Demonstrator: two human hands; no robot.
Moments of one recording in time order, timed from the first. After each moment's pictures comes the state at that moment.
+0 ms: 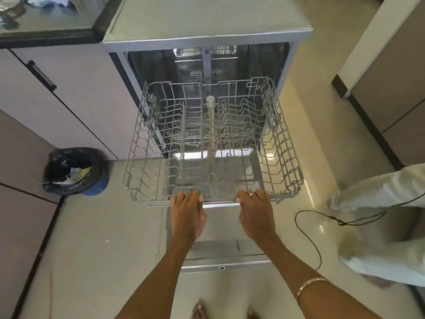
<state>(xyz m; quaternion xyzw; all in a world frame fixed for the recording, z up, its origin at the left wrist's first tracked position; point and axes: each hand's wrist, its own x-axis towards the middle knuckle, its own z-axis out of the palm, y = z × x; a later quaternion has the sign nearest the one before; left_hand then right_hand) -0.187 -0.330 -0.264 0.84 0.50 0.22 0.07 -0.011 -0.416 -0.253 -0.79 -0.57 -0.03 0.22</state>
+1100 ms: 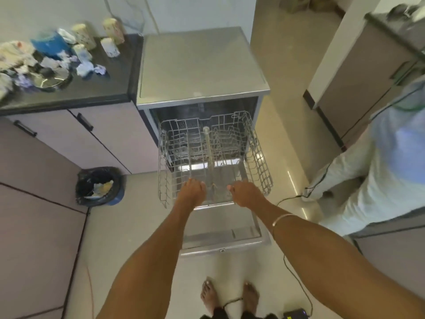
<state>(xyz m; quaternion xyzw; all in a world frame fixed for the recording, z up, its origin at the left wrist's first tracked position) -0.190 -0.302 -0.030 0.81 0.50 -0.07 0.29 -0.014 -0.403 -0.037 -0.81 -0.54 0.22 0.01</state>
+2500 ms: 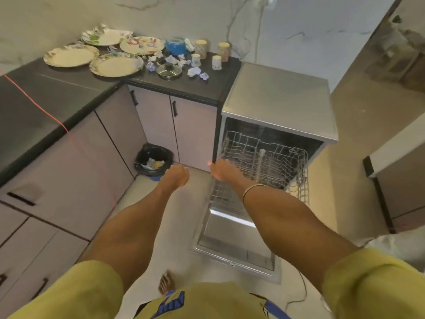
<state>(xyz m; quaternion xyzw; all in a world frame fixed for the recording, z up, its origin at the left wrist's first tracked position) -0.412 -0.270 0.051 0.66 0.70 0.03 0.28 -0.225 -0.267 0.074 -0.70 -0.65 0.27 -0.09</state>
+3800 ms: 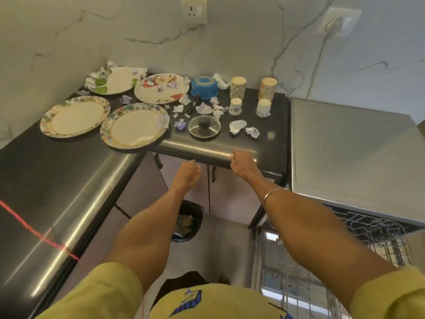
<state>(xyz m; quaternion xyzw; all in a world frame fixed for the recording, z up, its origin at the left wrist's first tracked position) -0.563 0.217 0.086 0.70 0.65 0.13 0.27 -0.358 0.210 0.105 -0.75 -0.62 0.19 0.14</state>
